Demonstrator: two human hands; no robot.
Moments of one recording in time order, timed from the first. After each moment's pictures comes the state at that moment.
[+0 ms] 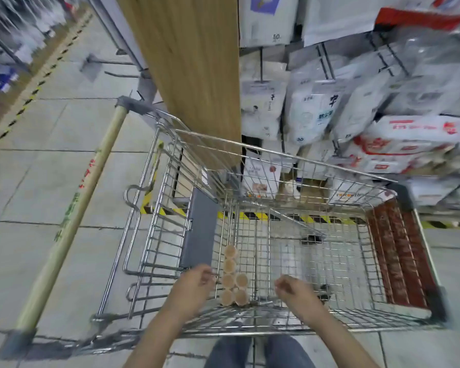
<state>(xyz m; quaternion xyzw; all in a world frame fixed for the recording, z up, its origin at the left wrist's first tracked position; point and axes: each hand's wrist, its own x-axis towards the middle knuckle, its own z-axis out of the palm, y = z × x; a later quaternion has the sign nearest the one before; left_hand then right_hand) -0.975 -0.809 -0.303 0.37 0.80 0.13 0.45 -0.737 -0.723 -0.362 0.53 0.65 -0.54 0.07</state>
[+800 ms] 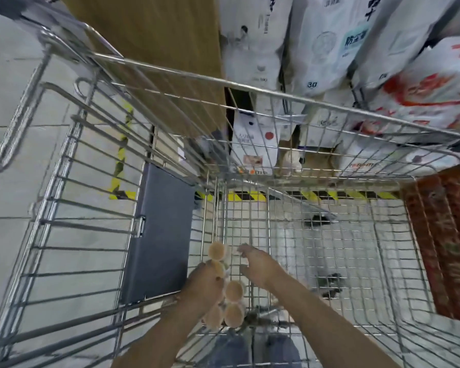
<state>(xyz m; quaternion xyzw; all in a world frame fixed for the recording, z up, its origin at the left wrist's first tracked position) -0.959 -0.723 -0.506 0.43 0.79 -0.05 0.44 -0.829 -0.653 -0.567 0.47 0.71 -0.50 0.14</state>
